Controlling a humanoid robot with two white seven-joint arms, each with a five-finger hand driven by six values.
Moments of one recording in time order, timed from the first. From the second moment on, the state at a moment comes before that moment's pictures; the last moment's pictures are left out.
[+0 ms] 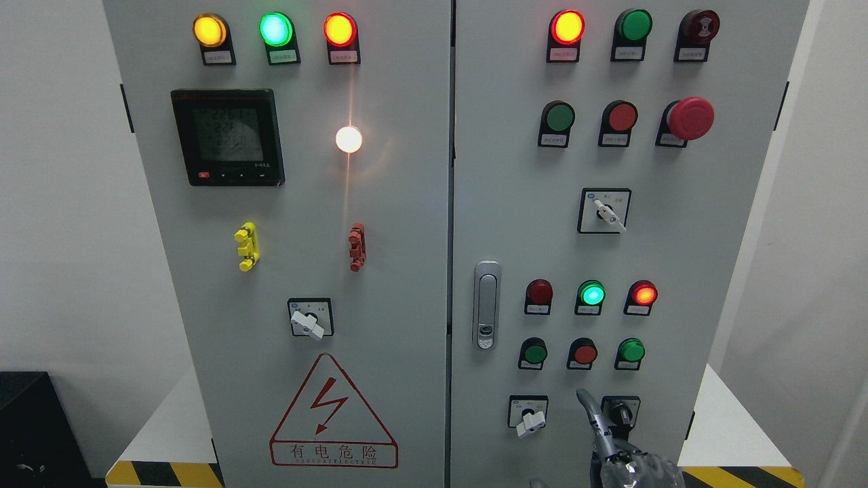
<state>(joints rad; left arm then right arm) 0.00 -0.11 -0.05 0.00 0.11 -0.04 0.04 0.01 0.14 0.01 -1.89 1.25 -0.23 -0.22</state>
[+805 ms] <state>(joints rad) 0.00 -0.11 -0.05 0.00 0.11 -0.04 0.04 -0.13 0.14 0.02 -1.75 1.29 -0.21 -0.21</state>
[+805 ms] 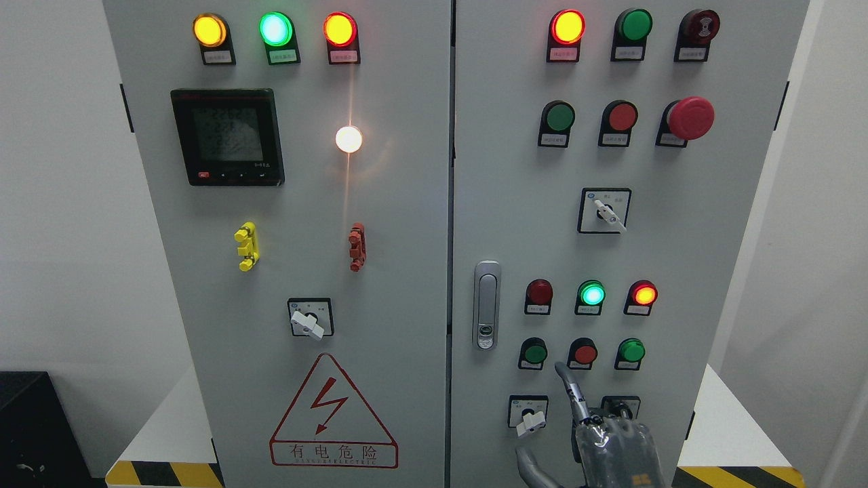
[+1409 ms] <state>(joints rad) 0.00 -0.11 -0.05 0.00 0.11 -0.04 0.04 -0.19 0.14 0.05 -1.68 1.29 -0.20 -0.20</state>
